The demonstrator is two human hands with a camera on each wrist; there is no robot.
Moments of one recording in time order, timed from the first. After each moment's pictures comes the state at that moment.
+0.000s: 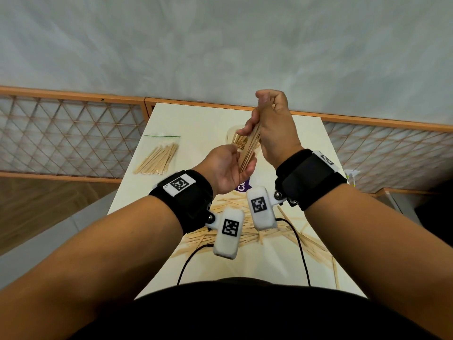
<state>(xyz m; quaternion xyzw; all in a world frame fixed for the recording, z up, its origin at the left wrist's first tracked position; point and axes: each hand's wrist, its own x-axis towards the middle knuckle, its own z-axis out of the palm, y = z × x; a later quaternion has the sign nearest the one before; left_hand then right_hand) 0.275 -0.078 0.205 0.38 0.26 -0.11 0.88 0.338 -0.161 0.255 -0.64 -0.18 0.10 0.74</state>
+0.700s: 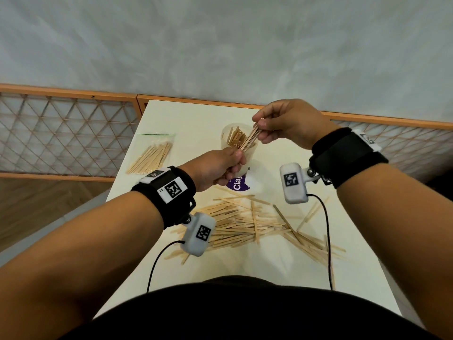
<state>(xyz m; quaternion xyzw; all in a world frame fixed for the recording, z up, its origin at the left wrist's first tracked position) 0.272 -0.057 0.188 0.70 0.10 -0.13 0.70 0.394 -0.210 0.267 -0.75 -0.27 0.28 0.53</state>
